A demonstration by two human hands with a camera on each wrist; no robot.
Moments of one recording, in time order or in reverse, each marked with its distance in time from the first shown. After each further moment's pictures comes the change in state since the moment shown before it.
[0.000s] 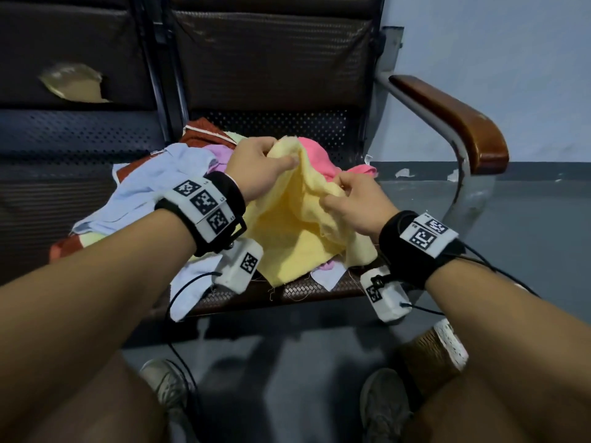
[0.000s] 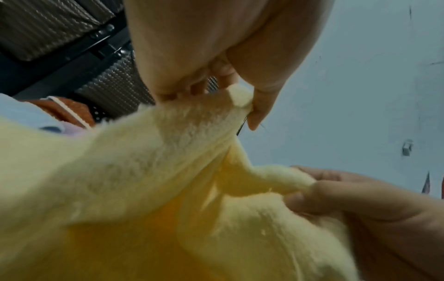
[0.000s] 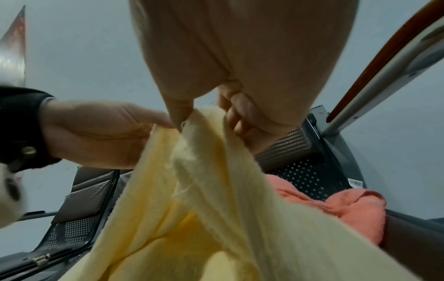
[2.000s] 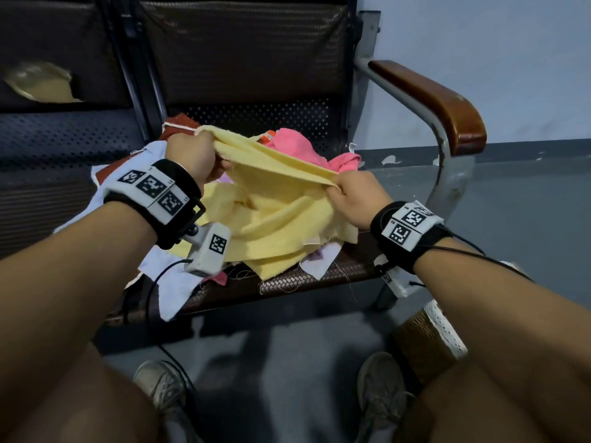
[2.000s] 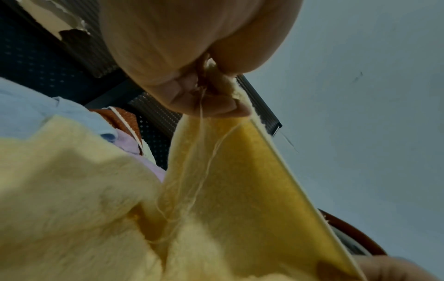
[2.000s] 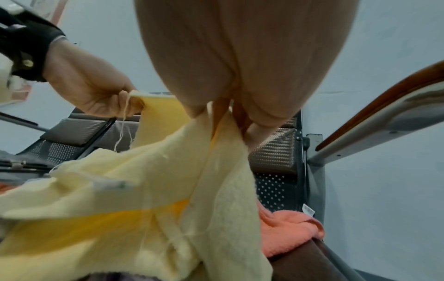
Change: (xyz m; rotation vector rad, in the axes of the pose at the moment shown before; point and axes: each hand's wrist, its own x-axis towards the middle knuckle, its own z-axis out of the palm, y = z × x) left_hand 0.014 -0.013 -0.032 -0.341 0.329 -0.397; right_hand 0.005 0.032 -0.016 -0.542 -0.018 -0.119
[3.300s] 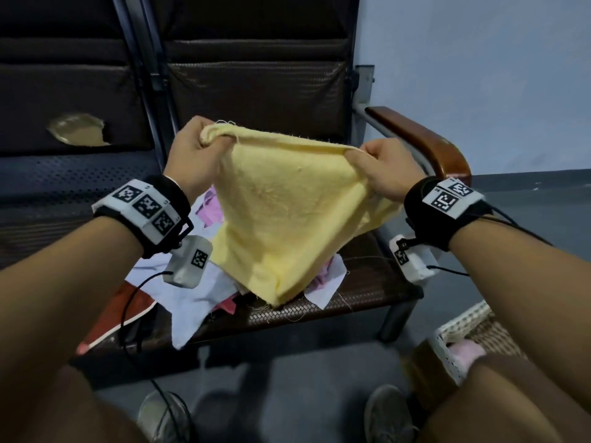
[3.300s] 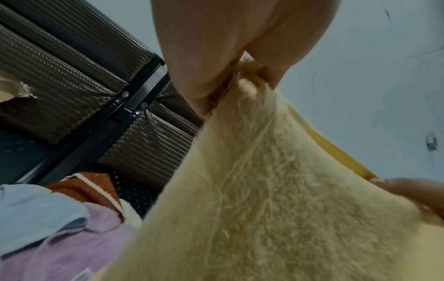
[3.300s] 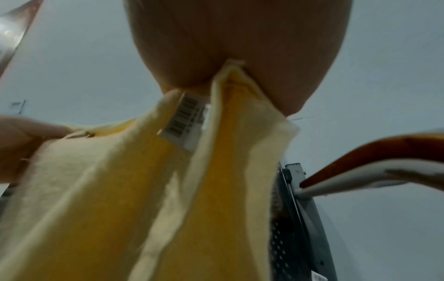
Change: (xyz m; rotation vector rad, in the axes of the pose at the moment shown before) left_hand -0.007 0.051 -0.024 0.131 -0.177 0.544; right_hand 0.023 -0.007 -0.094 0.392 0.253 0.062
